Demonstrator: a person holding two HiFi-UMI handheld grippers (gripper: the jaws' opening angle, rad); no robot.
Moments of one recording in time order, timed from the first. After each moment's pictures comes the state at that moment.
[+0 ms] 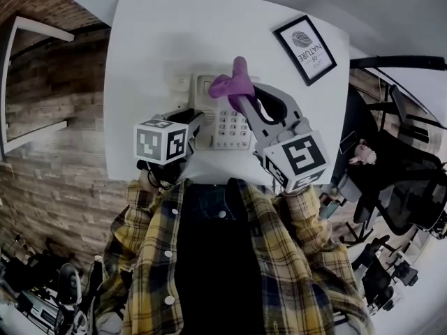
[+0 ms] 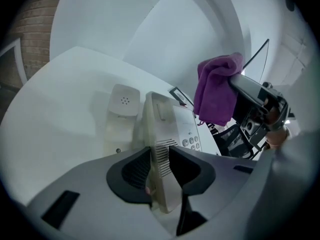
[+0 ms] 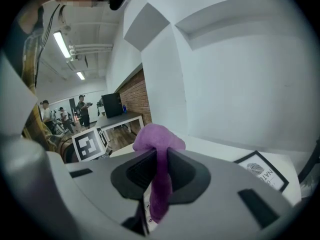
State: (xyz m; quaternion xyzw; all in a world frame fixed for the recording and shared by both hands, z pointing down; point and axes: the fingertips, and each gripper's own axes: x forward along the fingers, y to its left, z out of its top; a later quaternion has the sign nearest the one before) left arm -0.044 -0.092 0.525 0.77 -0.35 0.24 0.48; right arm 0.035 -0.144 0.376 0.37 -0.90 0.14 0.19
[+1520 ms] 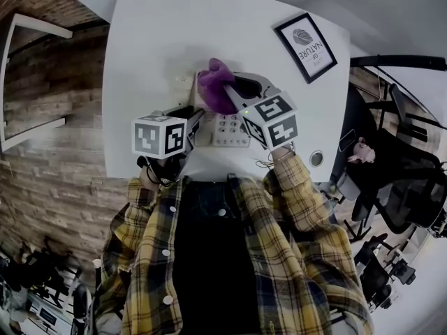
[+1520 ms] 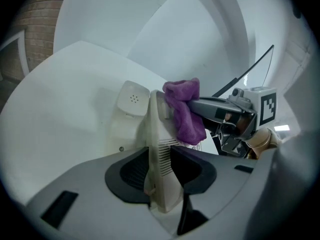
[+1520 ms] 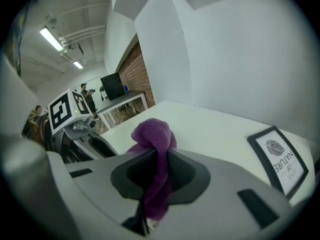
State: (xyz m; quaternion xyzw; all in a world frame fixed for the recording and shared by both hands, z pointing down) left arm -0.042 -0.093 0.526 0.76 -0.35 0.23 0.49; right arm 0.019 -0.165 0.477 0.32 -0.88 0.21 0.29
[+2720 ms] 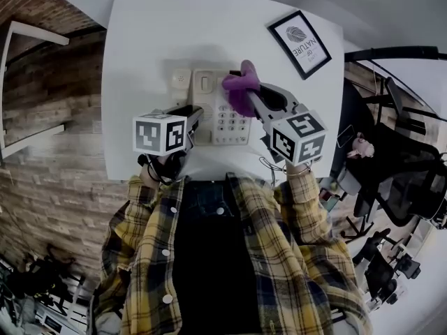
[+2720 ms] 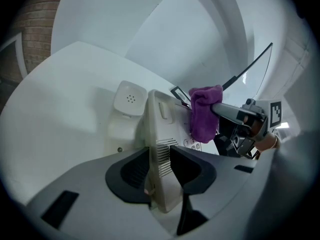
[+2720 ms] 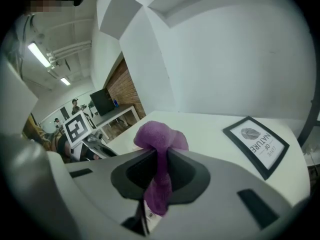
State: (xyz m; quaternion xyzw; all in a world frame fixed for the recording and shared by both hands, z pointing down) left arm -0.044 -0.094 0.527 0.76 -0.35 0.24 0.49; right arm 0.076 -0.143 0.445 0.39 -0.85 0.26 0.23
